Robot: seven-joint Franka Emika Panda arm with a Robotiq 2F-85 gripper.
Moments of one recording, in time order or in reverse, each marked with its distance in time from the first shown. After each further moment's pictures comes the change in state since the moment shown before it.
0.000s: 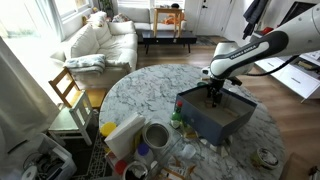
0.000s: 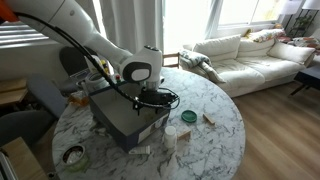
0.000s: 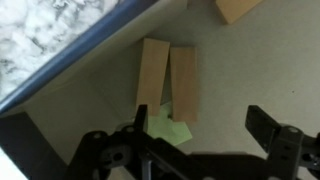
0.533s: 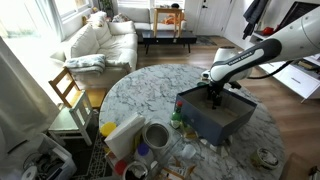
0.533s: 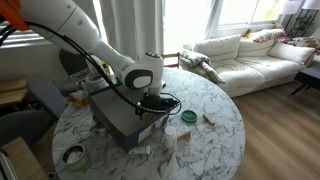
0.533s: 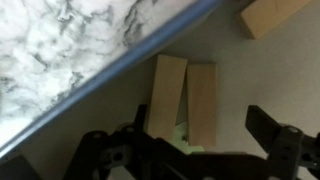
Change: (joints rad) arm -0.015 0.049 -0.002 0.001 -0.016 0.067 -0.003
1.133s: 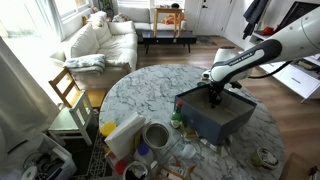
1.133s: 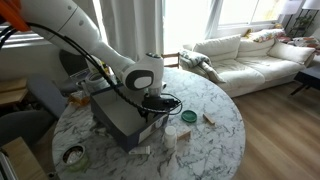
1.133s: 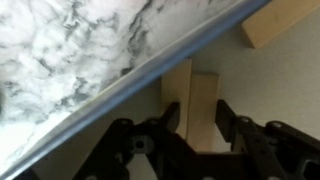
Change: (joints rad) arm -0.006 0.004 0.000 0.003 -0.023 0.000 -0.006
